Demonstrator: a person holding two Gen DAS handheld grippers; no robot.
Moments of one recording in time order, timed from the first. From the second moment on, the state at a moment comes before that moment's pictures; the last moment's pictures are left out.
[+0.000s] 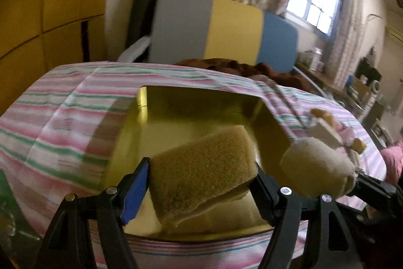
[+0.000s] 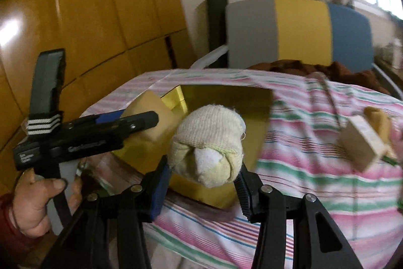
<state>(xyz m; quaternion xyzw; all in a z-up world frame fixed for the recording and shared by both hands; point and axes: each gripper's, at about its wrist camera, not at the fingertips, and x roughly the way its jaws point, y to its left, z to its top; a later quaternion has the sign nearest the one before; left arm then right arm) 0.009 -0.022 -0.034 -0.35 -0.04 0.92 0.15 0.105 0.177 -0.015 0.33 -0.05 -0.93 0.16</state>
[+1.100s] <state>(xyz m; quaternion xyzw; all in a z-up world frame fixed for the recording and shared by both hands) -0.004 -0.078 -0.035 -0.39 -0.15 0.90 0.07 0.110 0.150 -0.029 0.34 -0.13 -0.91 0.18</state>
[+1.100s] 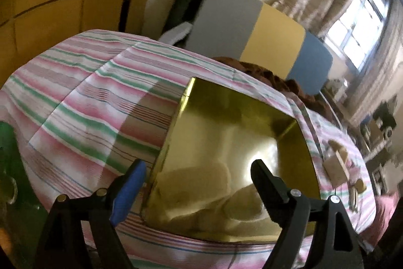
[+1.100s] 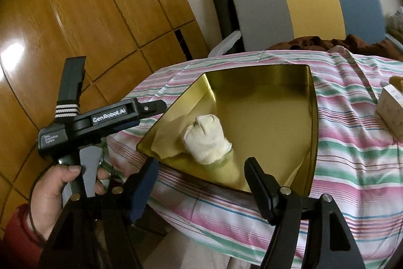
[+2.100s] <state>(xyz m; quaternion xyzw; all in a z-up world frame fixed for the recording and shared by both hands) 0.031 0.024 -0.007 -0.35 -0.10 0.91 0.18 0.123 0.235 -0.017 0.31 -0.14 -0.94 0.07</state>
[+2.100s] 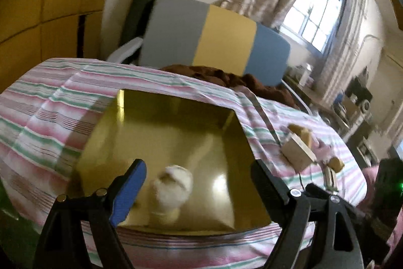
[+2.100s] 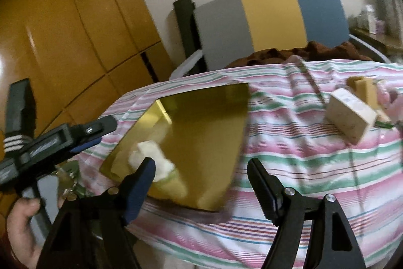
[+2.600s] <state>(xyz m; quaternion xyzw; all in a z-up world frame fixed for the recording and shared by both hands) 0.042 0.109 -0.016 -0.37 -0.08 0.89 0.26 0.156 0.363 -0.038 0.32 -0.17 -0.93 -0.09</state>
